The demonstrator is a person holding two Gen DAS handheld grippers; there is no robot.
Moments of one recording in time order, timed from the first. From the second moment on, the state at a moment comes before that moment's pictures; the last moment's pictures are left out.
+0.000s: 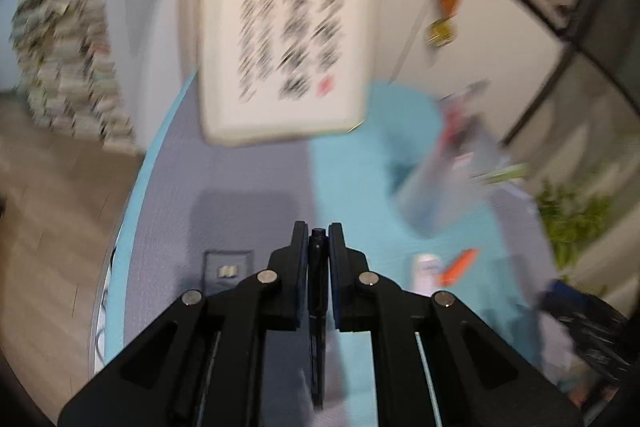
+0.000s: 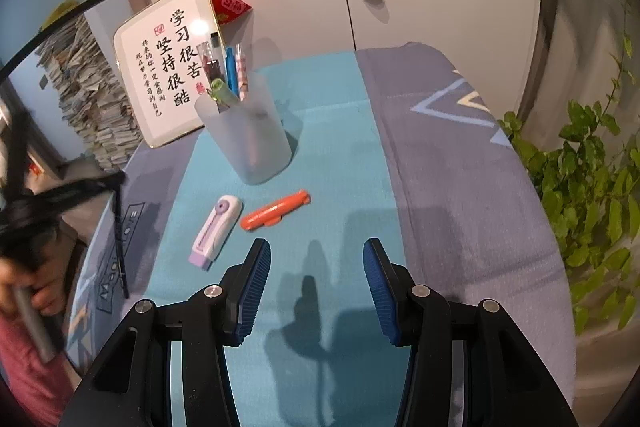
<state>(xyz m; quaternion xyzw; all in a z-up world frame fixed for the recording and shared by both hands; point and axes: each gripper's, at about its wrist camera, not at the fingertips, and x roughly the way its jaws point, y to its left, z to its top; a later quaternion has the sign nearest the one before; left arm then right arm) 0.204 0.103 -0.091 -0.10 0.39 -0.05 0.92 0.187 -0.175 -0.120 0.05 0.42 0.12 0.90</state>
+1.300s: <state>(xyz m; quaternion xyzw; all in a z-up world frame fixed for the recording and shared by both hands) 0.232 0.013 -0.076 -0.04 0.30 -0.10 0.95 0.194 -0.175 -0.127 0.03 0.44 0.12 0.89</state>
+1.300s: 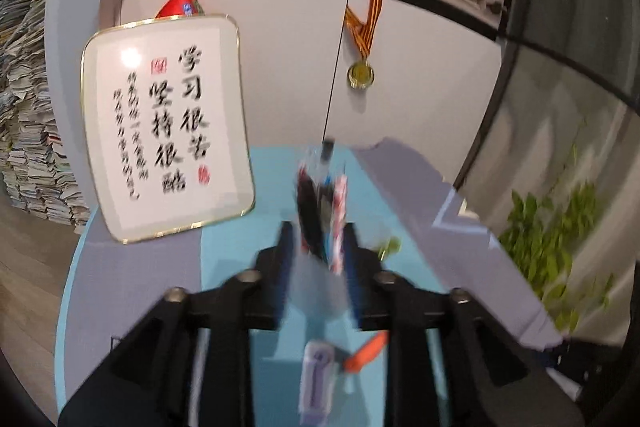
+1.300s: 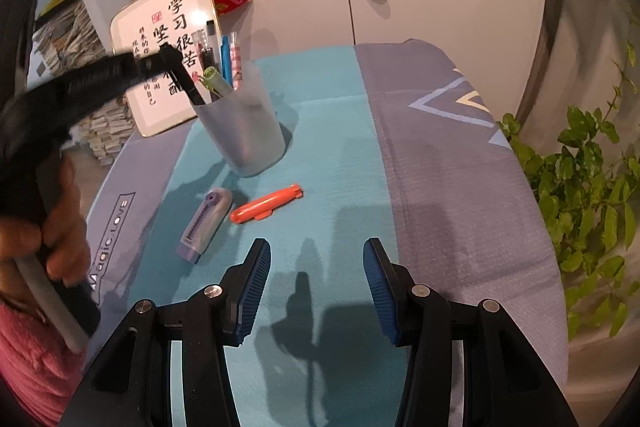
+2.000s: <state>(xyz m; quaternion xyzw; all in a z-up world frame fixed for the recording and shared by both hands) 0.219 -0.004 -0.172 0.04 0.42 -0.16 0.89 0.284 -0.163 -0.174 0.25 0.58 0.07 0.77</state>
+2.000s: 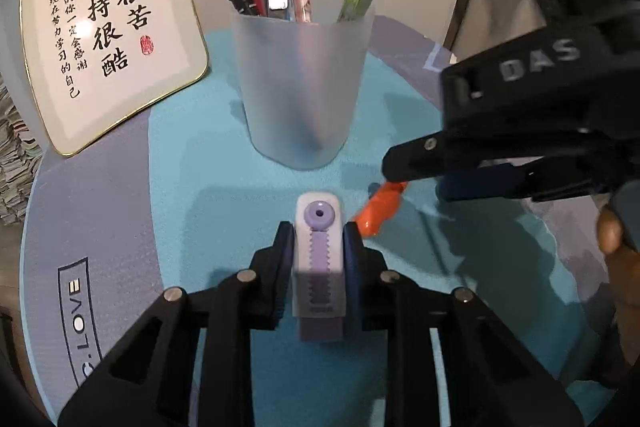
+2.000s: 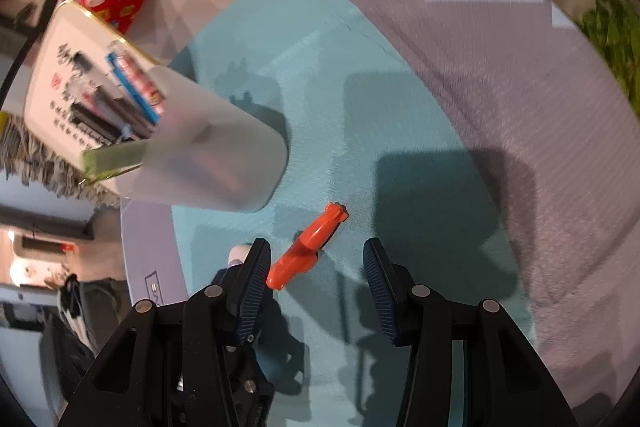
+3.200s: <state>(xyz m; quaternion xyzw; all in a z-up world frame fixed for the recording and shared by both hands) 0.191 0.049 -0.161 0.01 0.44 -0.11 0.89 0.208 -0.115 -0.115 -0.03 0.46 0.16 0.87</state>
